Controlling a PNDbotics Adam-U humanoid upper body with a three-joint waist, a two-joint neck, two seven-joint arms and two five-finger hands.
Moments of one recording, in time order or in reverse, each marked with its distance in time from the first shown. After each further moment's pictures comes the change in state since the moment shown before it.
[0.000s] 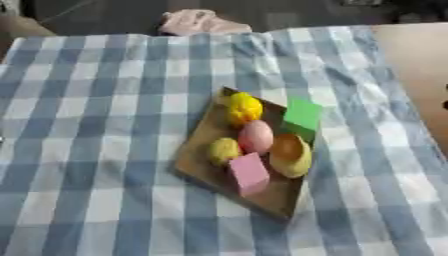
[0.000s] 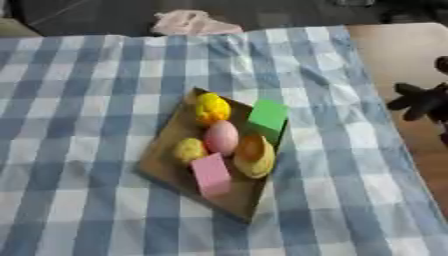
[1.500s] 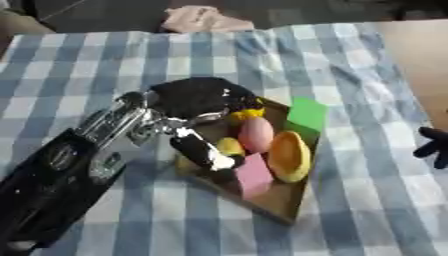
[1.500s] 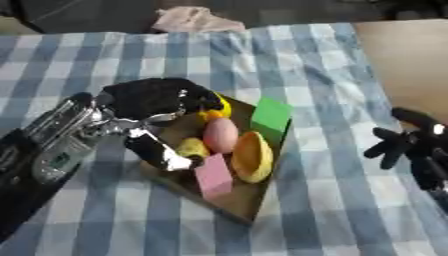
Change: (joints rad) left arm -0.444 -0.017 -0.554 0.442 -0.983 -0.046 -0.731; right arm 0.053 0.093 0.038 0.000 0.158 0.178 0.114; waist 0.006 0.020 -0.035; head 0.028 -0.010
